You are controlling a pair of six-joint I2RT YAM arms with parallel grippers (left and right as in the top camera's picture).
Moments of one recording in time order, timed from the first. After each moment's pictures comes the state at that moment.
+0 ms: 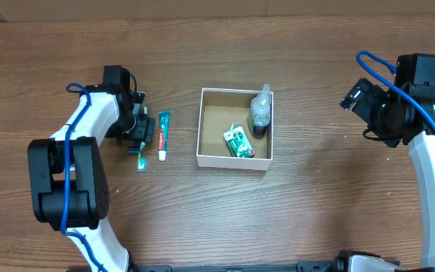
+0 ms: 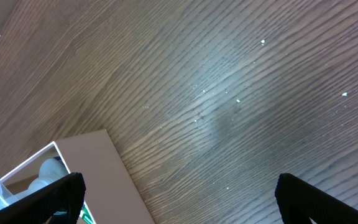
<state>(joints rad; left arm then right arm) 0.02 1.98 1.31 -0.81 -0.01 0.14 -0.12 1.41 1.36 -1.06 -0.07 0.57</state>
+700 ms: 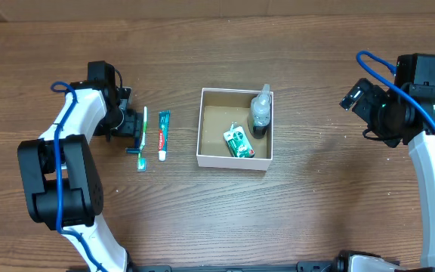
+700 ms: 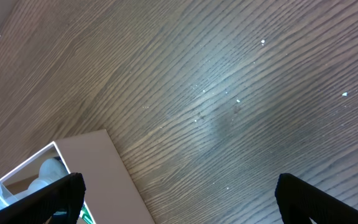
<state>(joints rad) 0.09 2.00 1.36 -0.83 -0.02 0.13 -0.12 1.41 1.36 -1.06 -0.07 0.57</state>
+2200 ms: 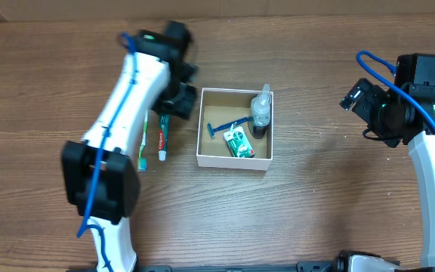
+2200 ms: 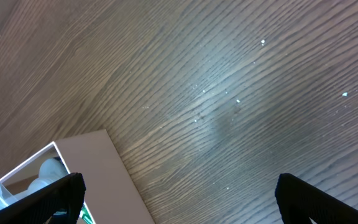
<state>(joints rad) -0.26 2.06 1.94 -1.42 0.06 0.00 -0.12 1.41 1.36 -1.06 -0.07 0.57</state>
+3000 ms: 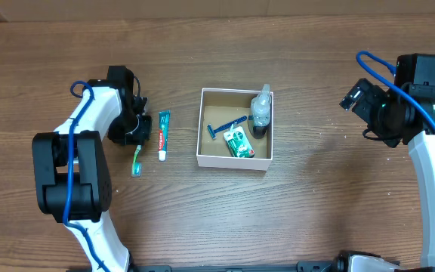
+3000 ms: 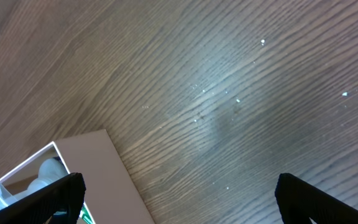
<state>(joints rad) 0.01 2.04 1.40 -1.01 0.05 0.06 -0.12 1.41 1.36 -1.06 -0.07 0.57</state>
